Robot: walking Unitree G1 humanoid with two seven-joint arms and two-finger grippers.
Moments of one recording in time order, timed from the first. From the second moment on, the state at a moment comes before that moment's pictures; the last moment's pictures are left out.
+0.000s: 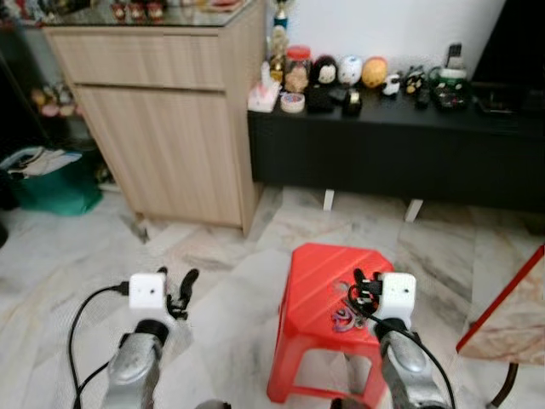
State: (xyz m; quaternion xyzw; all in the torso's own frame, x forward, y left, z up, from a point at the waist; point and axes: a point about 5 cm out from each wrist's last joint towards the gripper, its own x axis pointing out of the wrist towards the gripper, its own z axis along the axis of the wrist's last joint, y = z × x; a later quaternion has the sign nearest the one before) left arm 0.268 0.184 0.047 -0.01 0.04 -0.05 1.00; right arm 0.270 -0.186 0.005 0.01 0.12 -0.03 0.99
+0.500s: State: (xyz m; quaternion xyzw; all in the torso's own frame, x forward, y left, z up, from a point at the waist) left arm 0.269 0.187 0.047 -0.01 0.04 -0.05 1.00; right arm 0.273 -0.178 0.006 0.03 0.12 -0.01 0.99
